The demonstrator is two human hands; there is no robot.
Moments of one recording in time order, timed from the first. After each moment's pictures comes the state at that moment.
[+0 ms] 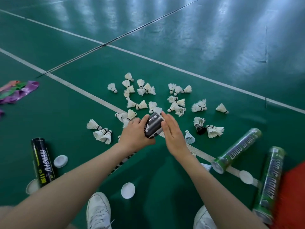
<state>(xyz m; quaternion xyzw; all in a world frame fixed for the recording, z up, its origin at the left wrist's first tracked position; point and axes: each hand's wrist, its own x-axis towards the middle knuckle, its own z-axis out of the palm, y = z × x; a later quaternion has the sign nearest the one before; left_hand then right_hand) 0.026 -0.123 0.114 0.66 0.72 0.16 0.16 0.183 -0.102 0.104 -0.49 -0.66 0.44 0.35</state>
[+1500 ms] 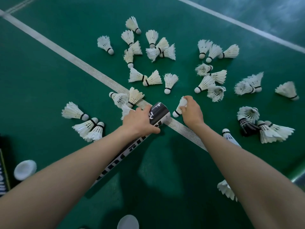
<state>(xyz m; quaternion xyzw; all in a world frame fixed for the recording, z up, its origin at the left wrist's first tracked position) -0.058 0.065 -0.077 0.59 0.75 -0.04 0.28 0.115 0.155 -0.129 -0.65 -0.68 0.31 0.12</state>
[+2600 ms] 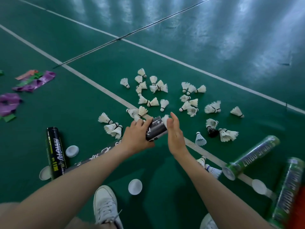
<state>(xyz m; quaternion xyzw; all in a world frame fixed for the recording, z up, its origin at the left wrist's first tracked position) -0.008 -0.135 0.092 0.66 0.73 0.11 0.12 0.143 -0.107 0.107 -0.49 -0.61 0.53 0.34</state>
